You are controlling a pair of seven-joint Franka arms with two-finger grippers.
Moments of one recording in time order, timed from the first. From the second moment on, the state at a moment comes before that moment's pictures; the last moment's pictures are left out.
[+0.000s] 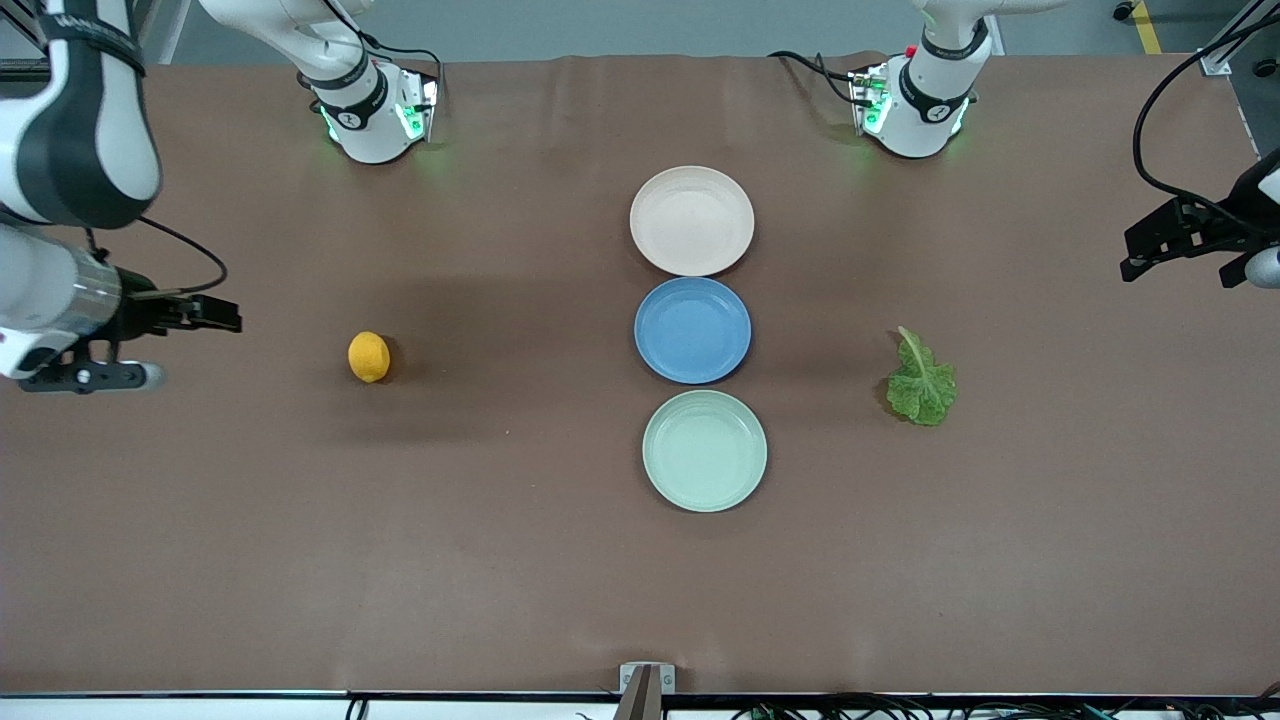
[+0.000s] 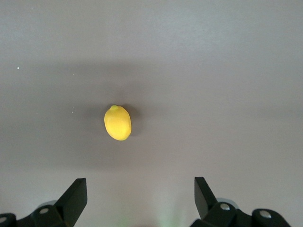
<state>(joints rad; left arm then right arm) 0.02 0.03 -0.05 -1.49 0.01 1.57 0.07 0.12 0.16 -0.17 -1.63 0.01 1.58 -0.08</state>
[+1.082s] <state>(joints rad) 0.02 0.03 -0.05 -1.48 0.01 1.57 0.07 0.06 0.19 -0.17 -1.46 -0.01 1.46 -0.09</state>
